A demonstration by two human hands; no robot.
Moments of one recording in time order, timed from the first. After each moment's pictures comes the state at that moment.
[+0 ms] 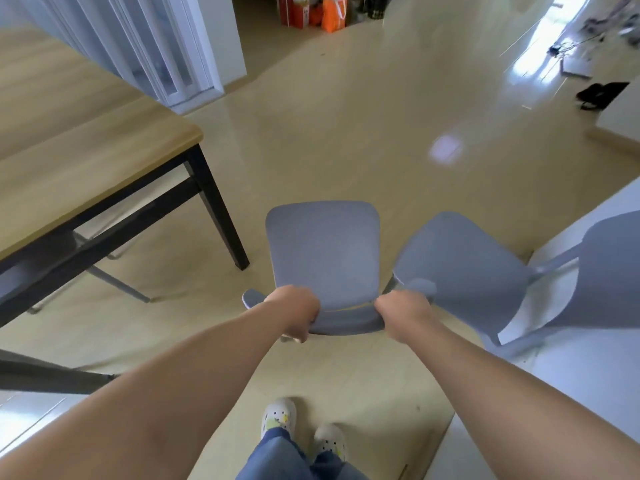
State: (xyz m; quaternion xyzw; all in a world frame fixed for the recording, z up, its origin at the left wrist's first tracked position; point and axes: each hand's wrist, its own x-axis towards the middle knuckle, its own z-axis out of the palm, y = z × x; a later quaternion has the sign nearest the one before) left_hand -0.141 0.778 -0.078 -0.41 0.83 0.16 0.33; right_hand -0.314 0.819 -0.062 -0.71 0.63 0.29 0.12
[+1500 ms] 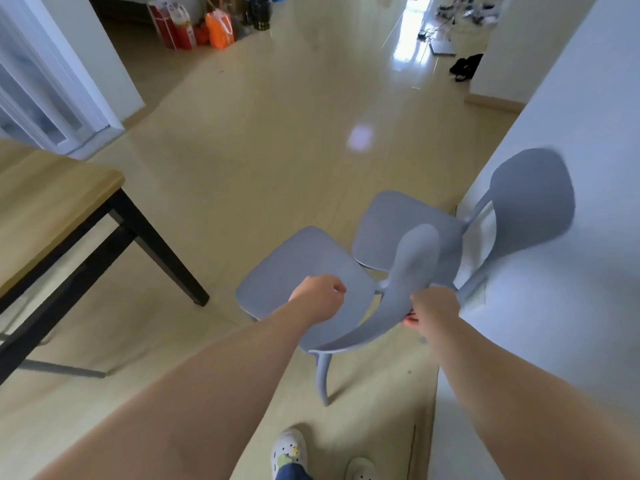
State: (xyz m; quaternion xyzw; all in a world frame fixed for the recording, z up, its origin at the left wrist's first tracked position) left_hand -0.186 0.789 -0.048 -0.49 0.77 0.39 0.11; right_hand -0.341 0.876 -0.064 0.07 0.81 -0.42 0.41
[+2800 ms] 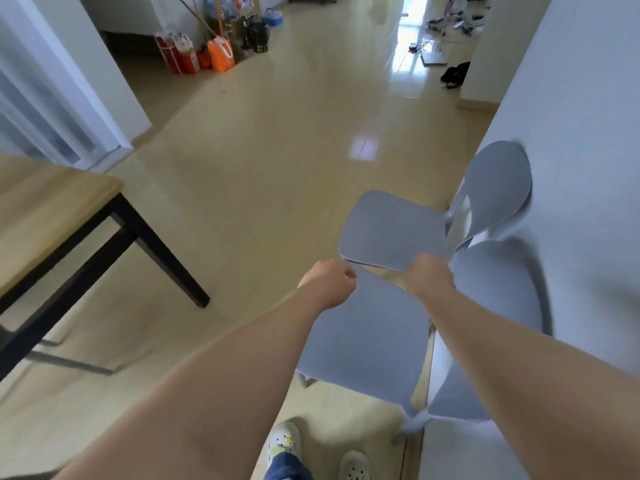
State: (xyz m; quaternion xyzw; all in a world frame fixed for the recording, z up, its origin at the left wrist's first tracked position) left_hand -0.232 0.870 -0.009 -0.48 0.80 0.36 0.07; right_hand -0.378 0.931 -0.036 -0.24 0.92 -0.16 0.26
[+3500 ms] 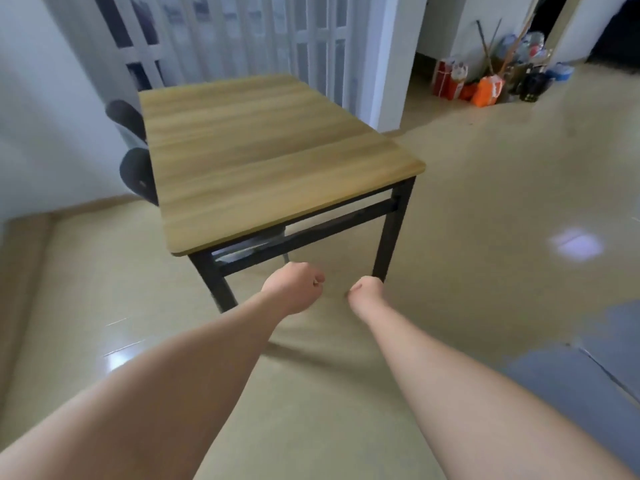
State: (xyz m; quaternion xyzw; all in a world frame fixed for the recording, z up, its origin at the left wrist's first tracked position) left_hand 0.264 0.917 0.018 -0.74 0.63 0.23 -0.03; right_hand 0.147 0.877 -0.035 -0.55 0.70 -0.13 0.43
